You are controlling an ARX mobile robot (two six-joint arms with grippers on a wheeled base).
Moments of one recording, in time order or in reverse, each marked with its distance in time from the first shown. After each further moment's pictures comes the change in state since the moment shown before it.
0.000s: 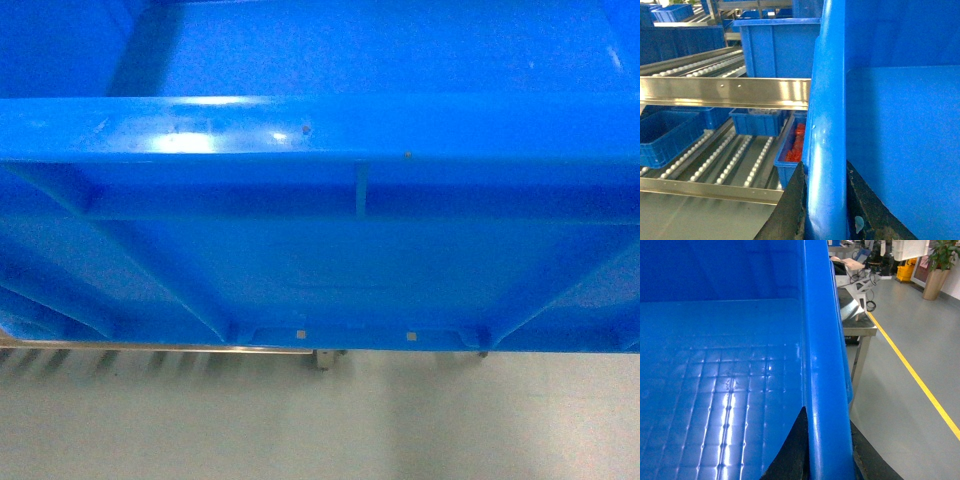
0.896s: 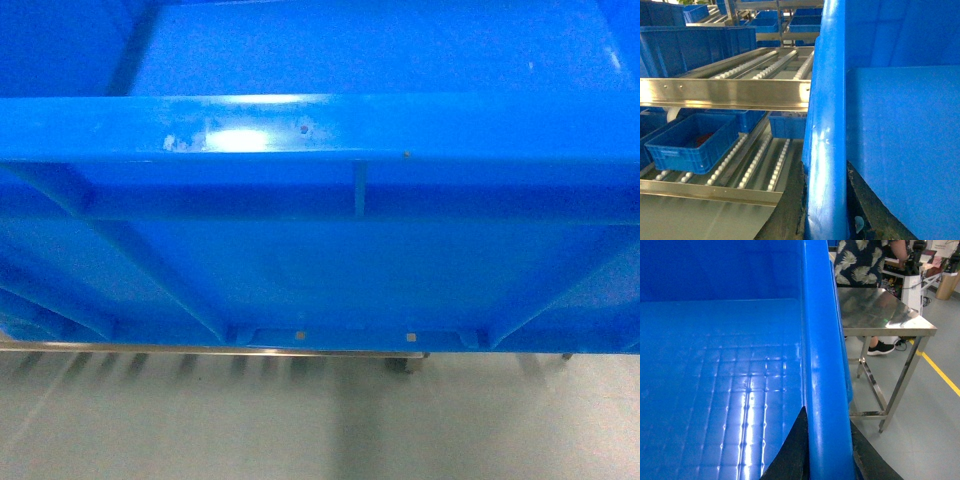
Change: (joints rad) left arm 0.000 -0.001 0.000 0.000 -0.001 0.001; right arm 0.000 0.000 0.000 0.000 0.000 0.000
